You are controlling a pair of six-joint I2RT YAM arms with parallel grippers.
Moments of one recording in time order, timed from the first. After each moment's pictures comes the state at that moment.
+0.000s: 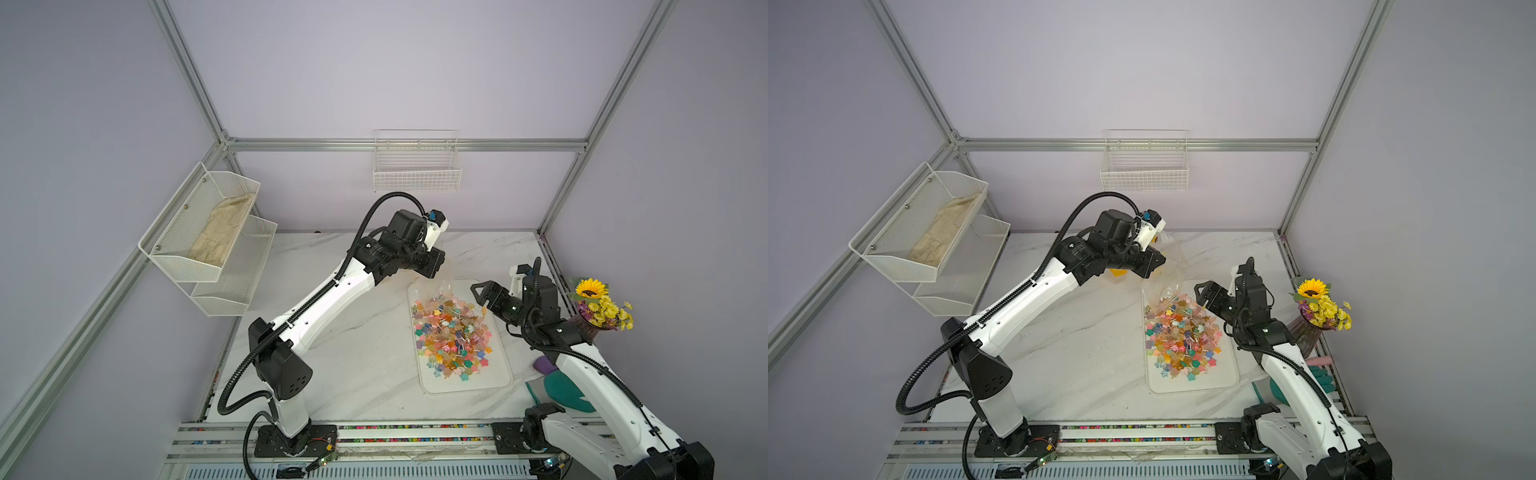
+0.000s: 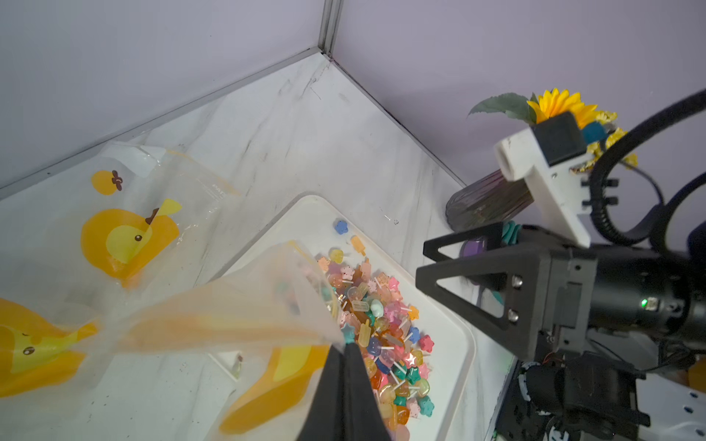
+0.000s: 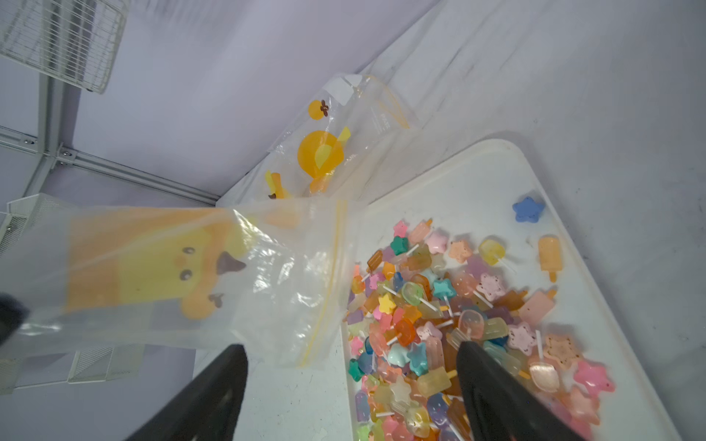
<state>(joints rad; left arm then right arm) -0.73 1.79 1.92 -0.77 0.24 -0.11 0.19 0.98 0.82 -0.33 -0.21 0.76</state>
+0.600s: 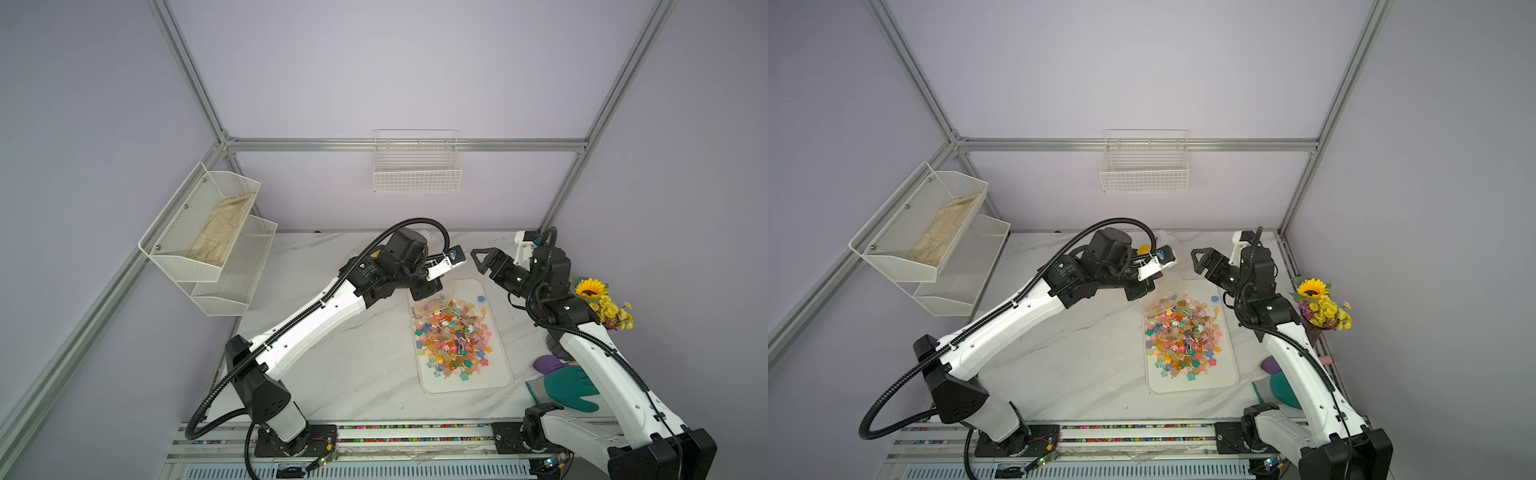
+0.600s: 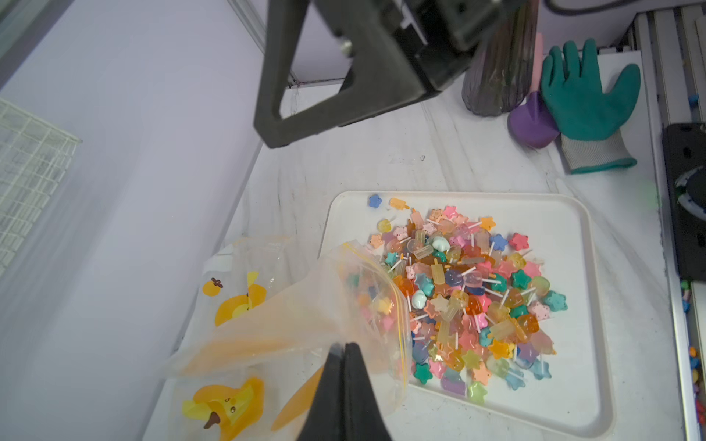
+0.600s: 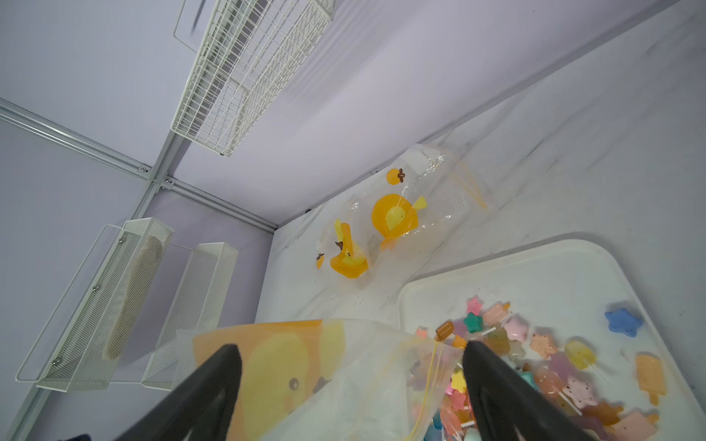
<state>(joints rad) -0.85 1.57 1.69 -0.70 0.08 0.62 0.19 1.11 1.04 -0.27 -0.29 0.75</state>
